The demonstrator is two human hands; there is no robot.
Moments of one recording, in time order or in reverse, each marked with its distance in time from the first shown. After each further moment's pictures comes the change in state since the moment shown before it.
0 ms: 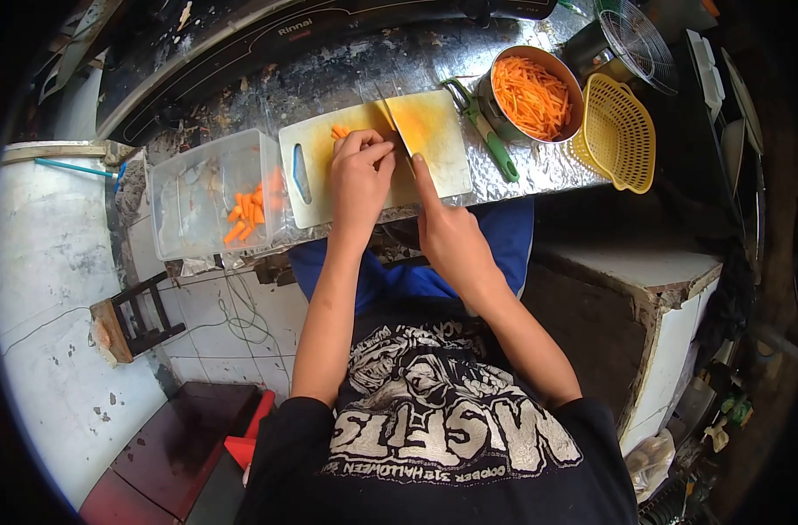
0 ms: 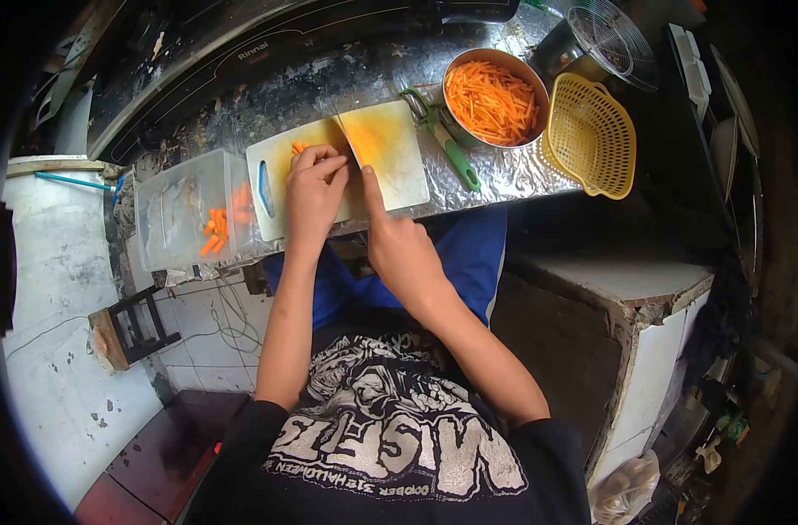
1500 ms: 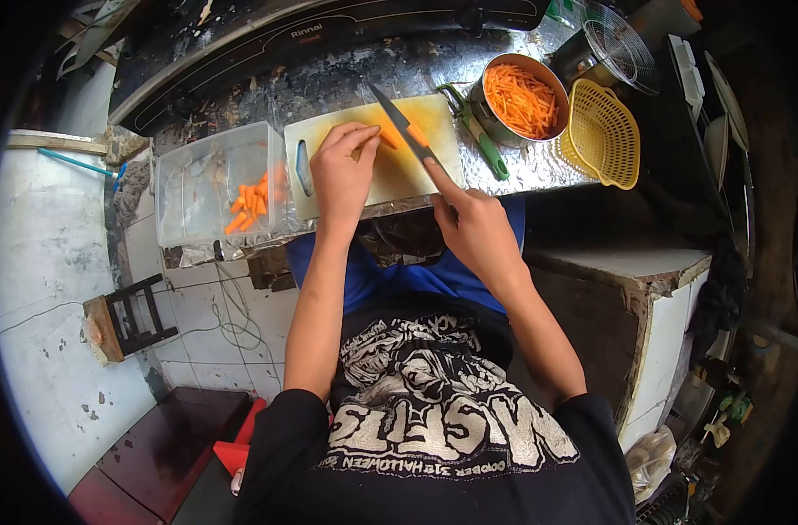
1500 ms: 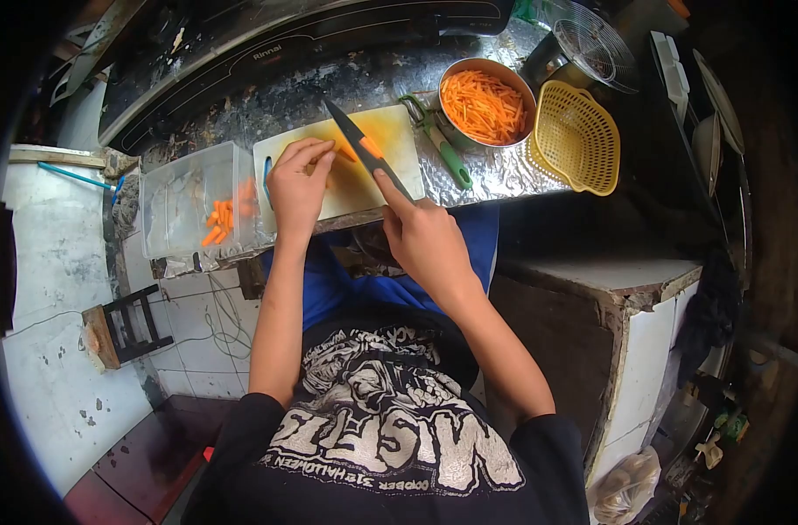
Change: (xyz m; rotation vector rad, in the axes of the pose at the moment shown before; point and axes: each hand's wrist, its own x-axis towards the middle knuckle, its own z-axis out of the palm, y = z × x) left_hand 0.004 0.010 -0.021 -0.137 0.115 -0.067; right_hand -0.014 0.007 -0.035 -0.079 0.172 -0.128
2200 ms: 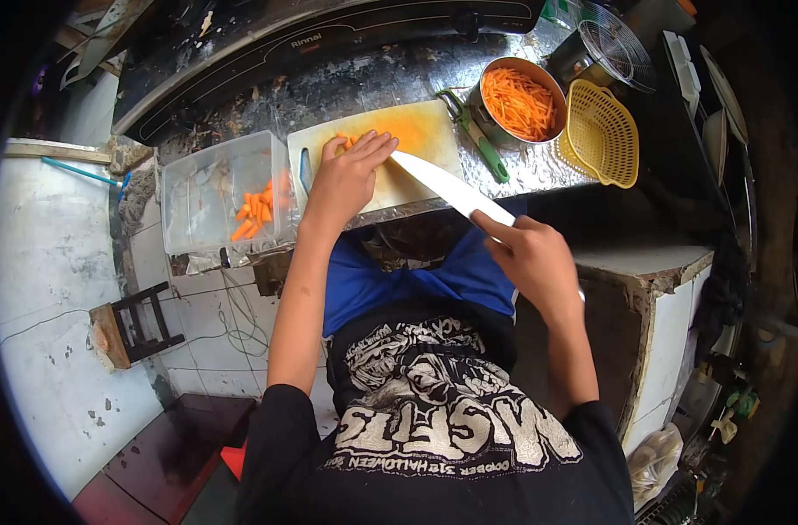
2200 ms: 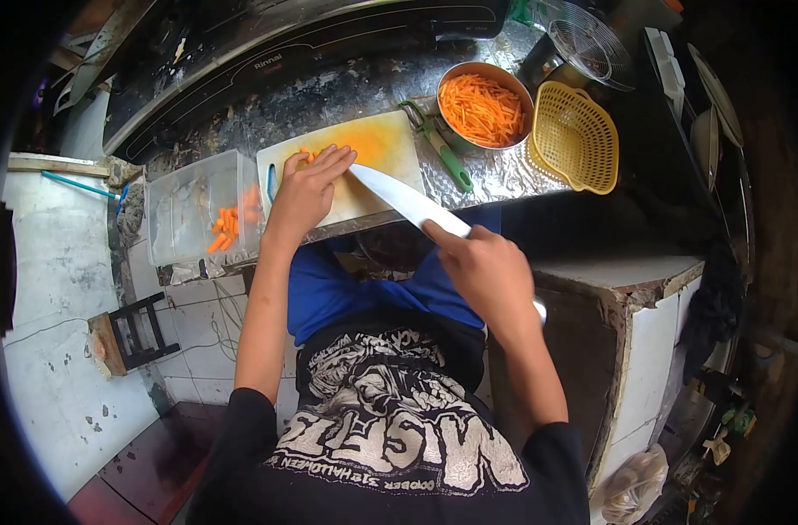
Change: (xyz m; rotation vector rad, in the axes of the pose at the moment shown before) left_hand 0.008 -0.024 -0.017 0.501 -0.418 0.509; right_hand -0.043 0.007 -0.068 -0.286 -0.146 0.054
